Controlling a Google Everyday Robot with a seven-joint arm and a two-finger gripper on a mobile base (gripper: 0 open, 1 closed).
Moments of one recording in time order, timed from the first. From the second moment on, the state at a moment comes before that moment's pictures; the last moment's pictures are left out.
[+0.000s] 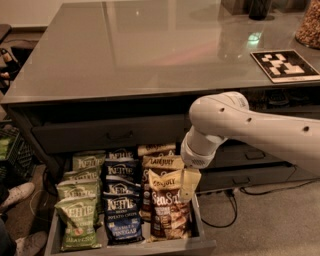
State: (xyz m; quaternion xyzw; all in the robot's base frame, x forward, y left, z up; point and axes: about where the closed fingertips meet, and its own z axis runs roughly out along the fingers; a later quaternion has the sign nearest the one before) arm 0.490 -0.086 0.658 -0.66 0.75 0.07 0.09
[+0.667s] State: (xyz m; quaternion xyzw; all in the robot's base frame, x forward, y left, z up) arm 0.513 -0.065 0.610 -0.65 0.75 0.10 0.08
